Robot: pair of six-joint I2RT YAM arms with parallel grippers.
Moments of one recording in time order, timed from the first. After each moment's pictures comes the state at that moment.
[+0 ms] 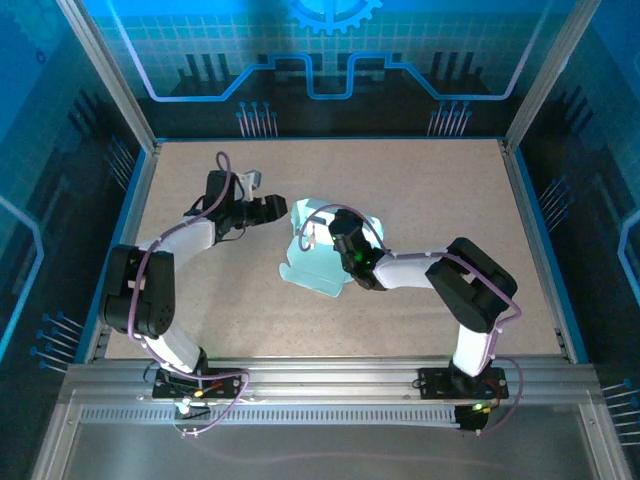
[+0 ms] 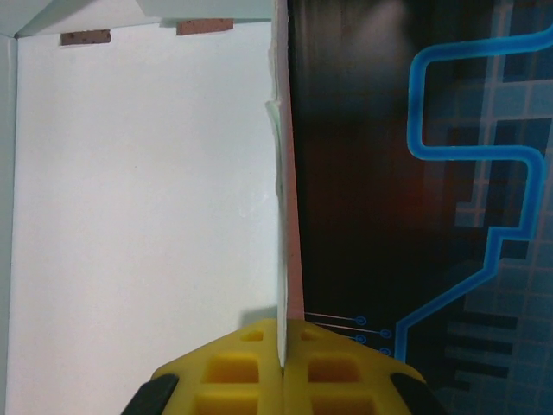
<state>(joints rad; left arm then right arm) -0.11 1.64 0.98 -0.05 0.53 -0.44 0.78 1.82 0.90 0.51 0.68 -1.19</state>
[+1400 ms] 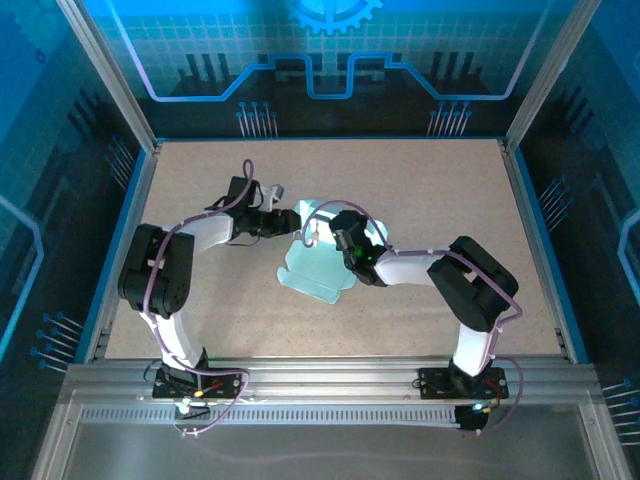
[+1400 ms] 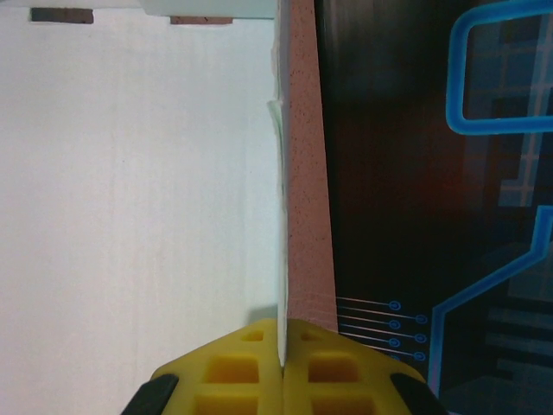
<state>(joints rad) -0.19 1.81 1.05 -0.13 0.64 -0.40 0.76 1.82 0.92 0.40 0.67 -1.09</state>
